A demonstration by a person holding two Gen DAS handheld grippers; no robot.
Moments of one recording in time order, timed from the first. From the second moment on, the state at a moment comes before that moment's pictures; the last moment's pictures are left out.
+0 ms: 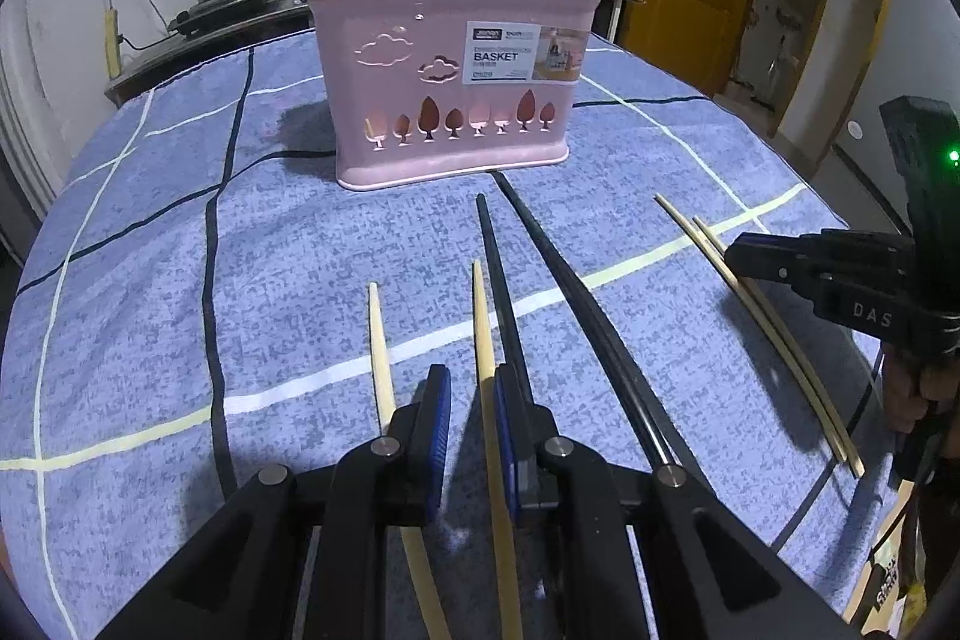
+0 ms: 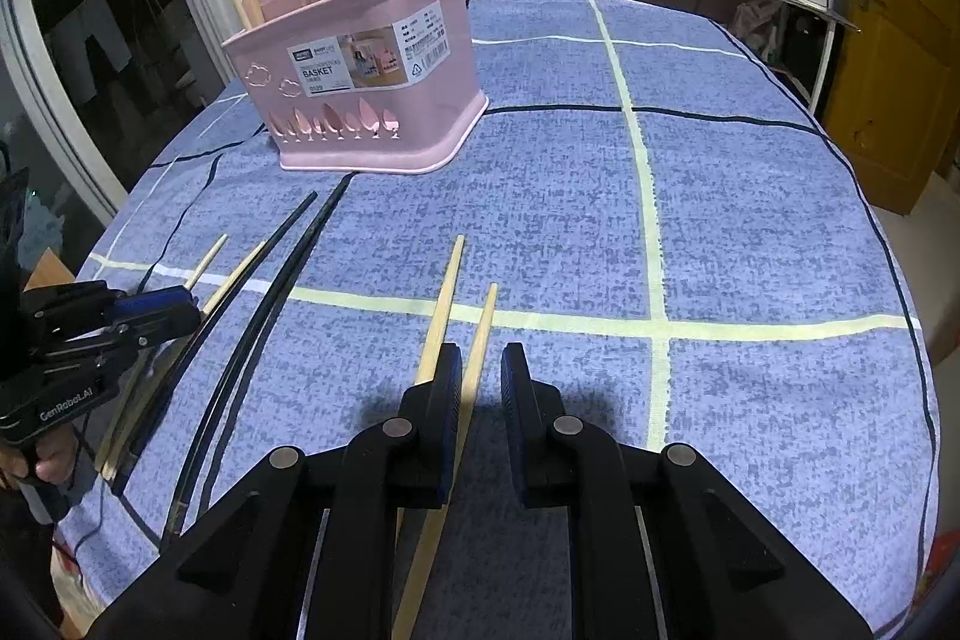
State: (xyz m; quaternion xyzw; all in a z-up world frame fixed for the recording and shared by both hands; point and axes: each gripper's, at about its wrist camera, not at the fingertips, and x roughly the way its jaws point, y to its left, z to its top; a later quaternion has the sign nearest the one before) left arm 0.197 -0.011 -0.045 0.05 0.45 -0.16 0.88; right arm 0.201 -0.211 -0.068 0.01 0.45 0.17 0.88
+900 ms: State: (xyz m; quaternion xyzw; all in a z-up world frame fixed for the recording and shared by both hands) left arm 0.240 -0.030 -0.047 0.08 0.46 -0.14 0.87; right arm 0.220 -0.201 -0.069 -0.02 0.45 0.15 0.88
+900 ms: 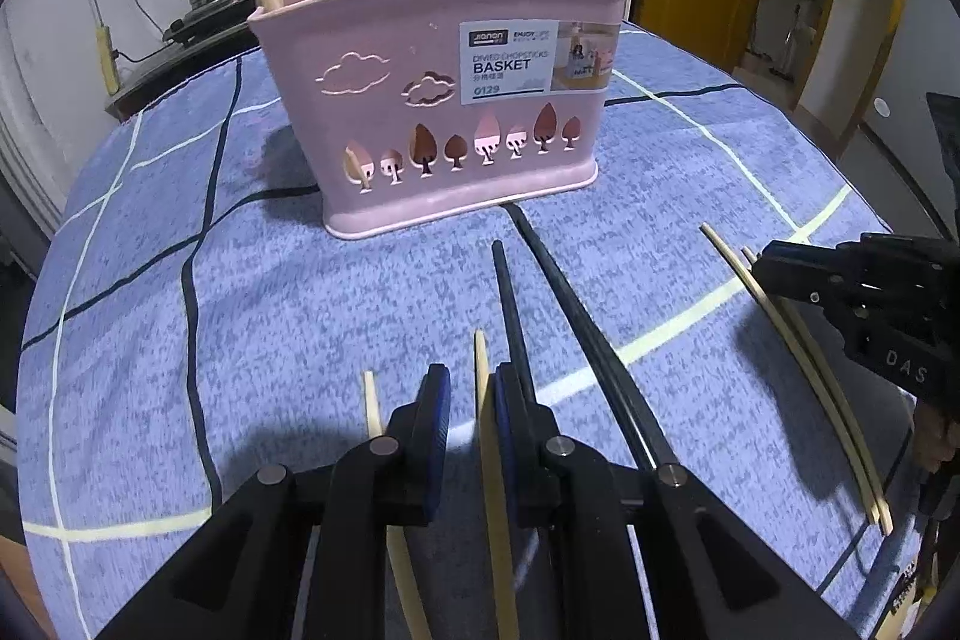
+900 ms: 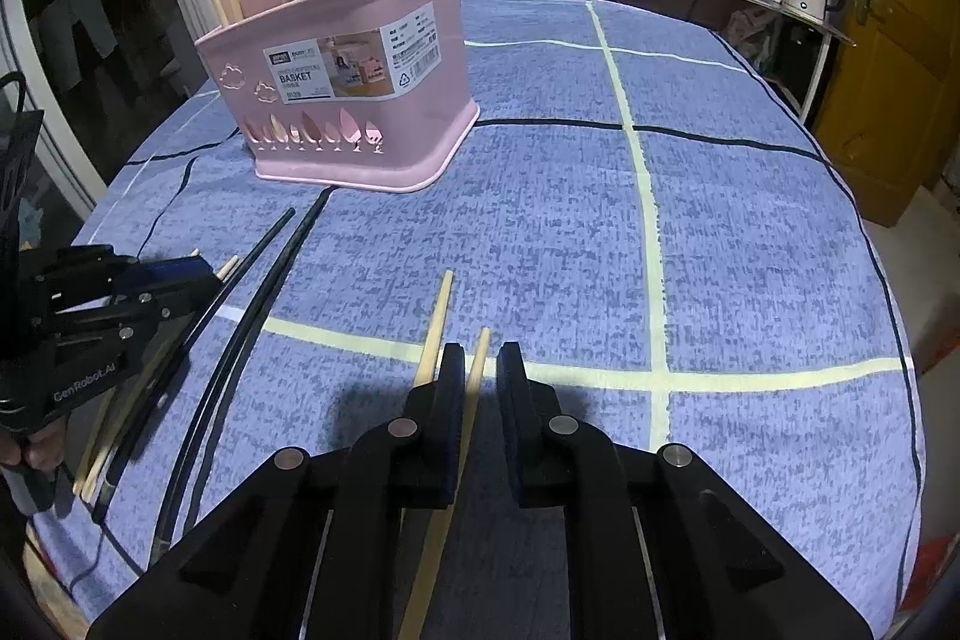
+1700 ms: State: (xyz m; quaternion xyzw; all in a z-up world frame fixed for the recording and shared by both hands) left arm 0.234 -0.027 -0.013 0.08 0.44 -0.15 0.88; right arm 0.216 -0.207 -0.041 -0.01 0.42 0.16 0.89
